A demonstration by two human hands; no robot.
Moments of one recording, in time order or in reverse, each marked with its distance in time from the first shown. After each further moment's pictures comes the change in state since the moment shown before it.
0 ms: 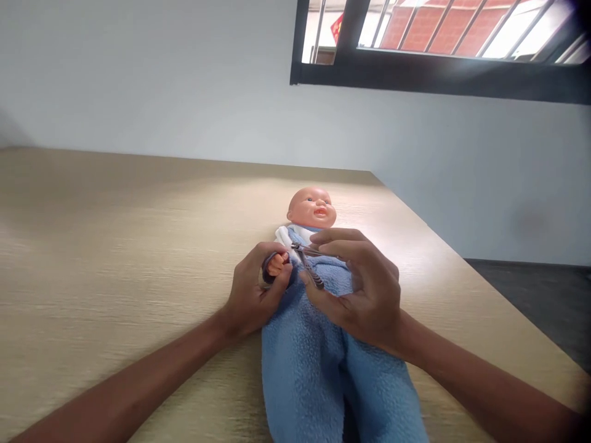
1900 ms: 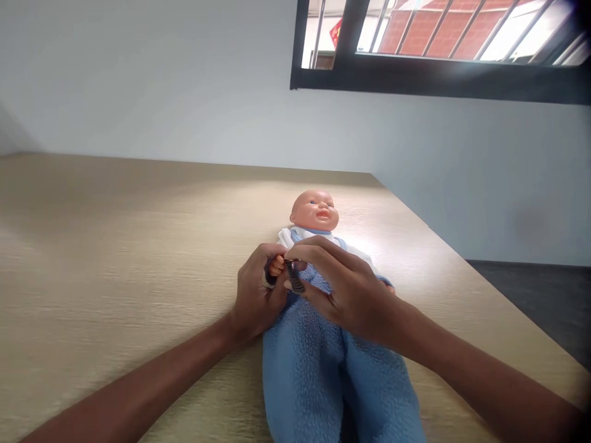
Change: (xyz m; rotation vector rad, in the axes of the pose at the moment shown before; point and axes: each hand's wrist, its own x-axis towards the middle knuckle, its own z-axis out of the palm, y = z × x) left_hand 0.003 0.009 0.009 -0.016 0.110 -0.023; right_hand 0.018 -0.004 -0.008 -0.068 -0.410 -0.093
